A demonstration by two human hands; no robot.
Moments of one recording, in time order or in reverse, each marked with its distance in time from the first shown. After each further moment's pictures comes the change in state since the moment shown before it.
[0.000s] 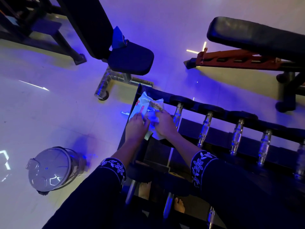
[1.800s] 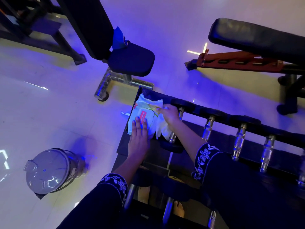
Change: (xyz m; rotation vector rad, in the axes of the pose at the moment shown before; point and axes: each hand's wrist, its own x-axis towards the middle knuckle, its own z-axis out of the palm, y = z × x) left_hand -0.037 -0.019 0.032 0.204 -0.150 0.115; right_hand 0.044 -0.006 -0.025 0.702 0.069 0.439
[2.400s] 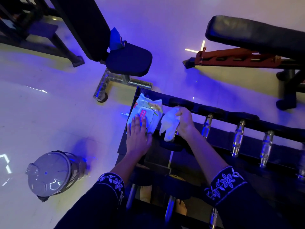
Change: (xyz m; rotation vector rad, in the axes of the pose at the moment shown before) left_hand 0.006 0.002 -0.014 -0.024 -0.012 -0.014; right_hand -0.028 0.008 -0.044 0.583 0.027 0.196
